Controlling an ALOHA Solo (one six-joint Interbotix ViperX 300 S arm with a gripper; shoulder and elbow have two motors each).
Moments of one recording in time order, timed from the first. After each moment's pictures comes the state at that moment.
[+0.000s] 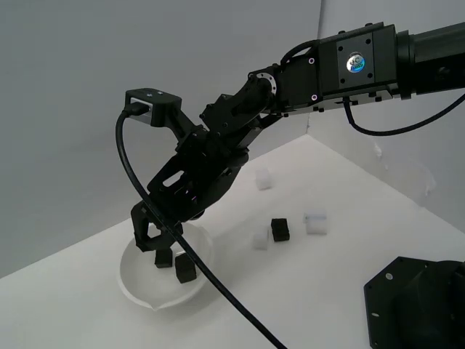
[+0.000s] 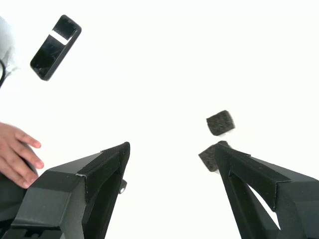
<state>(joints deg) -31.6 104.0 103.6 125.8 126.0 -35.1 36.4 16.3</state>
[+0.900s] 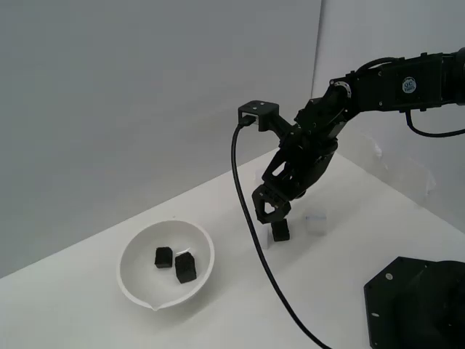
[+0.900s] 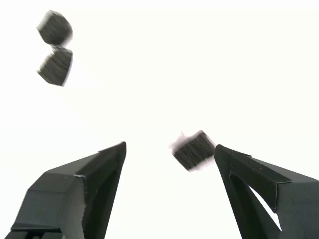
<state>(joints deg) -9.9 110.3 109.9 138.4 138.6 -17.8 45.2 17.8</state>
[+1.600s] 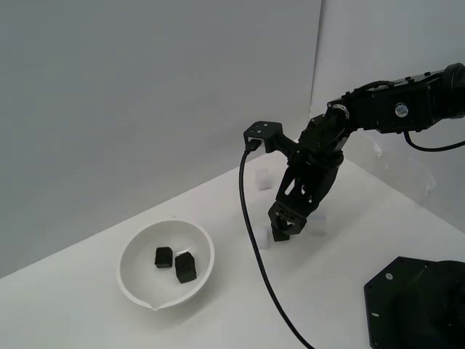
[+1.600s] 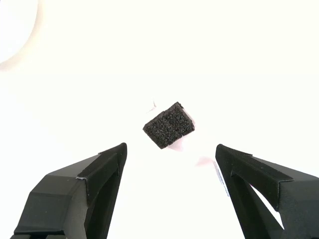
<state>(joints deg) -9.9 108.1 107.6 141.7 141.8 -10.1 43.9 18.9</state>
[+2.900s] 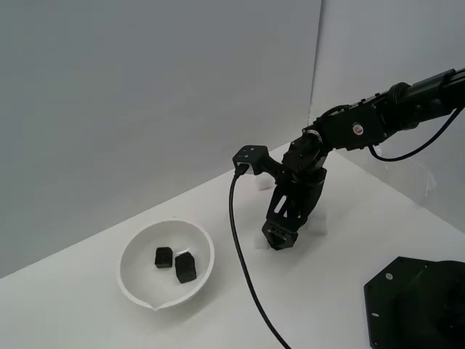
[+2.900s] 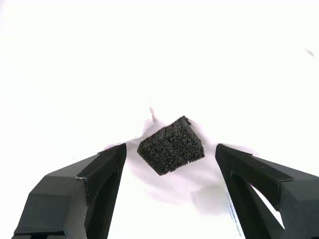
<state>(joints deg) -12.0 98.3 97.9 141.5 141.7 -9.1 38.5 19.9</state>
